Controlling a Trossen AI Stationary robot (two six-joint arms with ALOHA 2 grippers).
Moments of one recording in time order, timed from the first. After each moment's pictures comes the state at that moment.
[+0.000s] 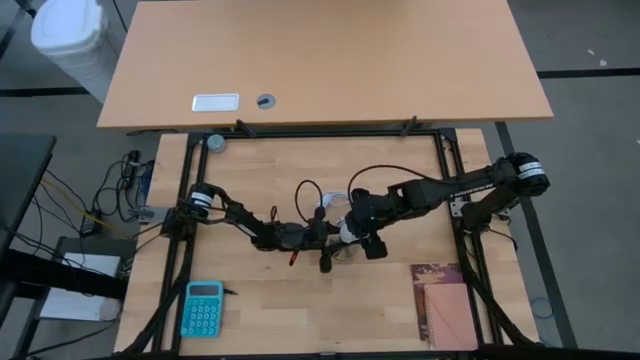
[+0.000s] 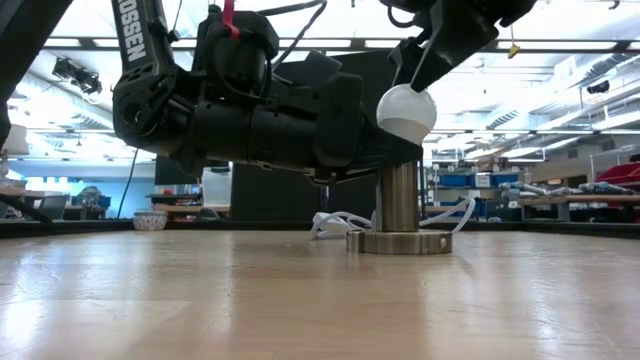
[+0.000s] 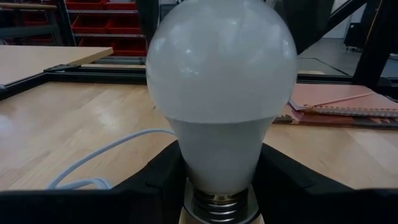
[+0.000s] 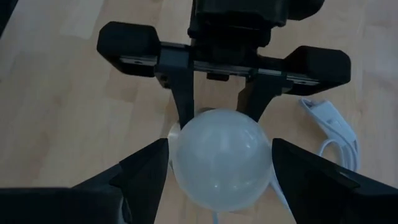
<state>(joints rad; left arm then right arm) -0.17 2.15 0.86 1.19 -0.27 -0.05 0.16 1.50 1.18 -0.63 0.01 -0.07</state>
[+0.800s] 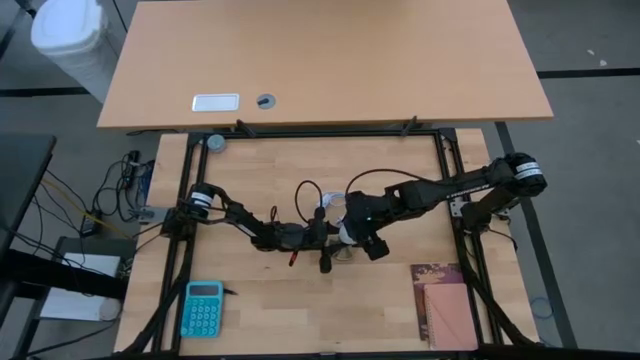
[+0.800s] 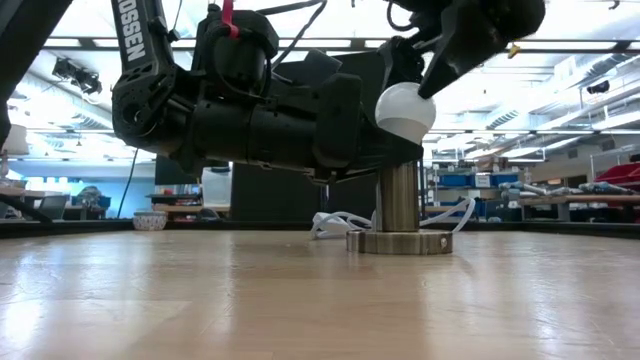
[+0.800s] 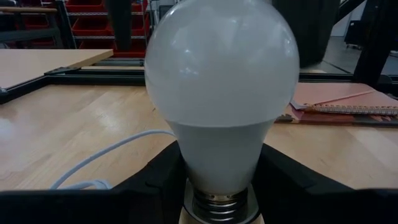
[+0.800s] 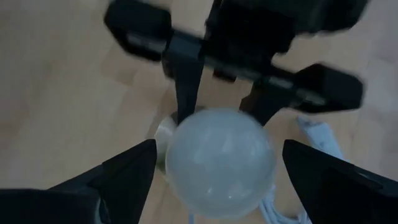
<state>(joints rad) -0.17 2.15 0.86 1.19 -0.28 -0.03 0.15 1.52 1.18 -0.61 0.01 -0.28</state>
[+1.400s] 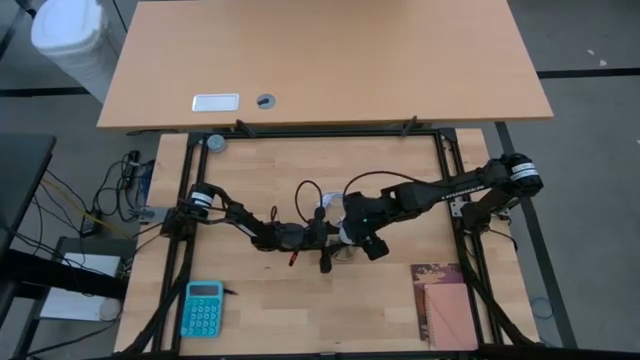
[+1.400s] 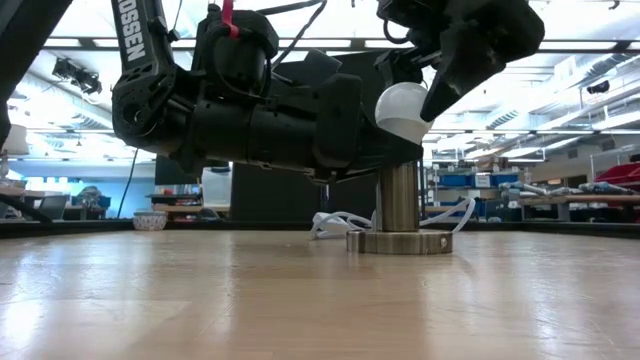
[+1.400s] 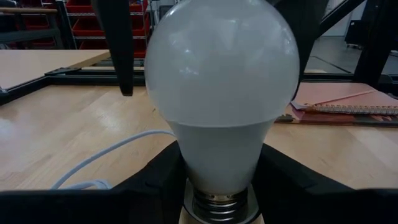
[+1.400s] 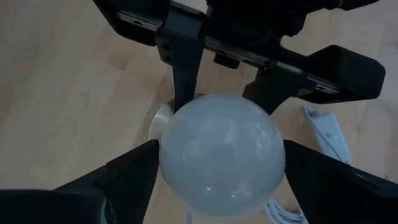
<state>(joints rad) -0.17 2.15 0.86 1.19 -0.28 -0.03 0.14 1.55 1.18 -0.62 0.02 -0.29</state>
